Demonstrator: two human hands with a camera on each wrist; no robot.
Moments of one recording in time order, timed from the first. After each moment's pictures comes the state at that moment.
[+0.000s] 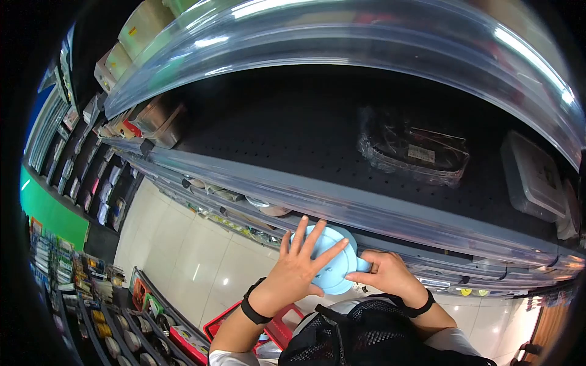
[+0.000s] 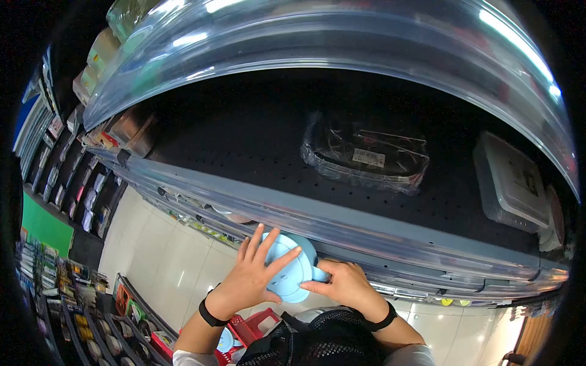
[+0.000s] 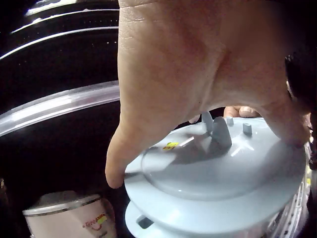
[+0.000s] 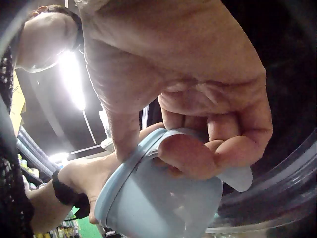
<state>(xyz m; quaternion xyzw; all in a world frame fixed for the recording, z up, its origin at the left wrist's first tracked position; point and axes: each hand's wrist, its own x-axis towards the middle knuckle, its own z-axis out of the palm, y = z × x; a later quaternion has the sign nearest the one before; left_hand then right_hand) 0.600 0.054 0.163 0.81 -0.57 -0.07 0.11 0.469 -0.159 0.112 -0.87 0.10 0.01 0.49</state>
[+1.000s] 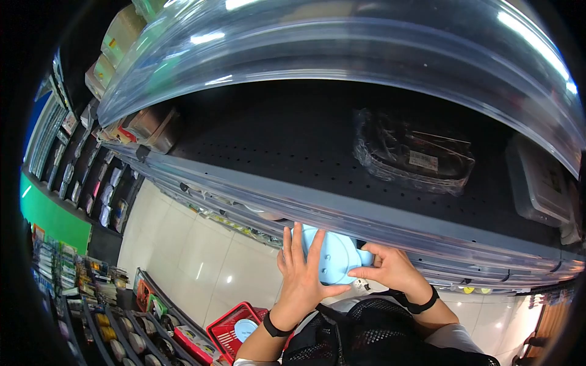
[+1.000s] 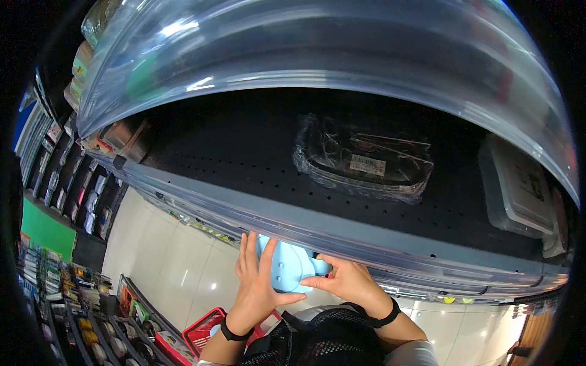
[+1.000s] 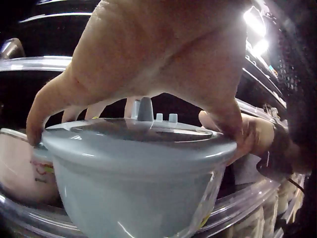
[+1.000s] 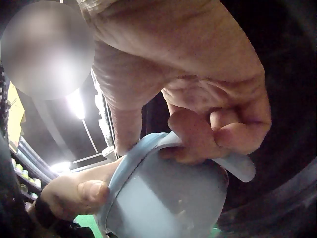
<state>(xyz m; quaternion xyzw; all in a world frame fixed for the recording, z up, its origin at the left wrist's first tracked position) 0.574 0.036 0.135 0.89 -0.39 0.00 0.25 0.486 -0.171 0.124 -0.82 0.15 0.02 0.55</state>
